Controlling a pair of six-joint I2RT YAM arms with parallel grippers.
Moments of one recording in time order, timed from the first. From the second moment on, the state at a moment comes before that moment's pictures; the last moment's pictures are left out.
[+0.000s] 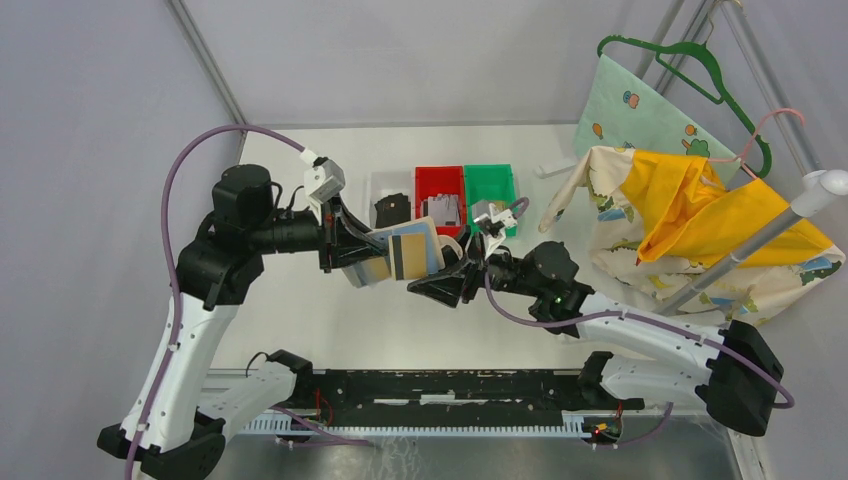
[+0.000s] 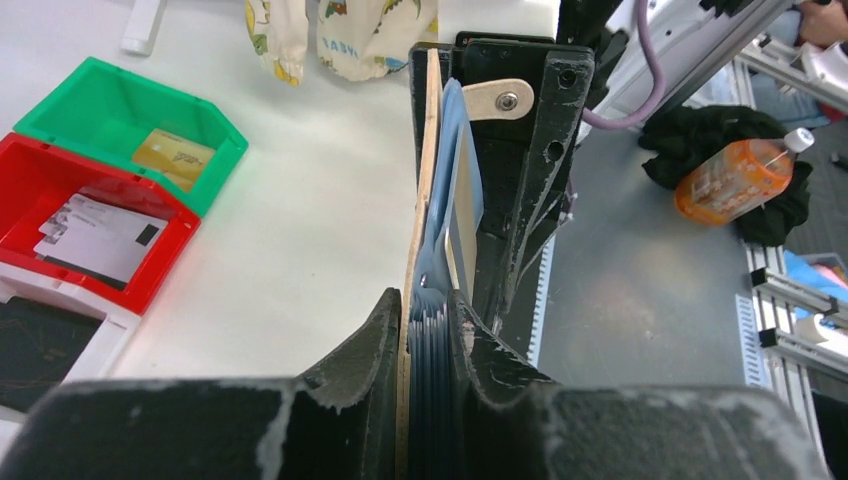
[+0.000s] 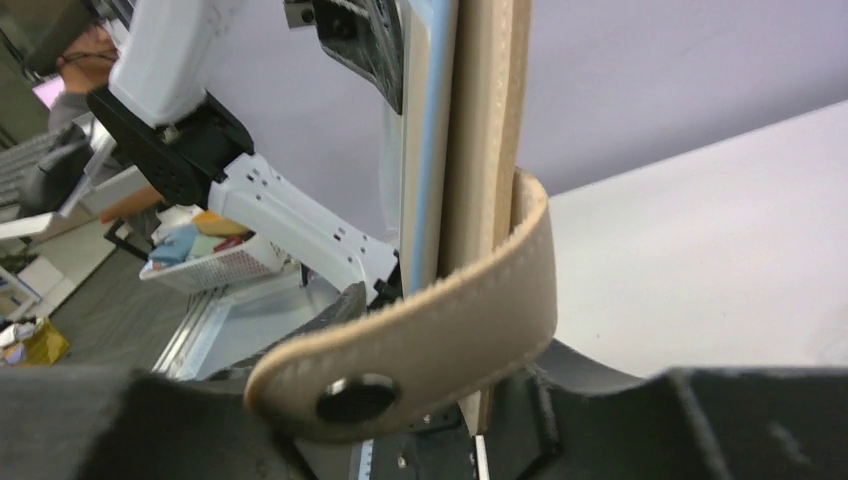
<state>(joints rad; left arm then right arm) -0.38 0.93 1.36 -0.80 0.95 0.05 0.96 1.09 0.67 0.68 -0.51 0.50</state>
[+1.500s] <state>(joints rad) -0.38 0.93 1.36 -1.16 0.76 0.63 0.95 1.16 1.26 -0.35 -0.62 0.02</state>
